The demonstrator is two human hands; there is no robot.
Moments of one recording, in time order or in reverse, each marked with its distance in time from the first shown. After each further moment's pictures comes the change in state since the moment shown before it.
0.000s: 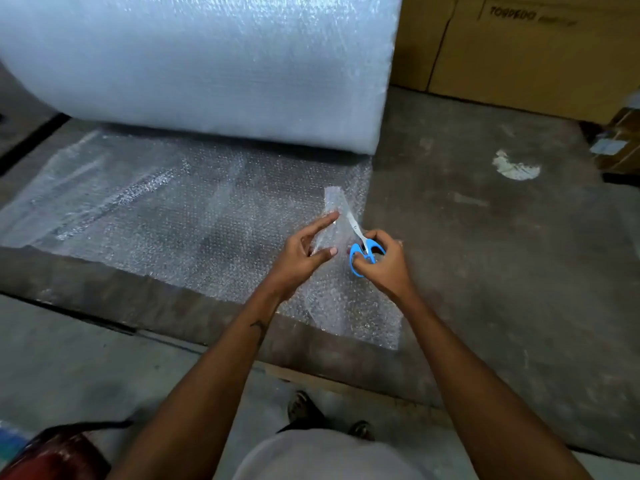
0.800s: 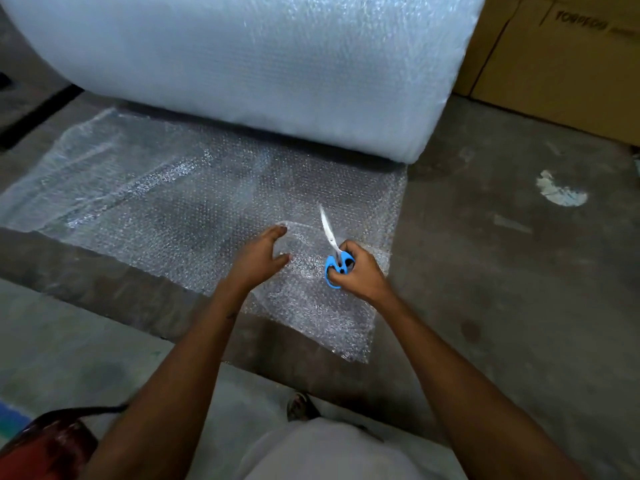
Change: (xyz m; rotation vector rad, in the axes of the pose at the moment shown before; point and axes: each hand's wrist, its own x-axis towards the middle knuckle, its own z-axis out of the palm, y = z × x) left_hand 0.021 -0.120 -0.152 0.734 0.069 -0.237; right_hand 0.055 0.005 0.114 -0.164 -0.299 0.064
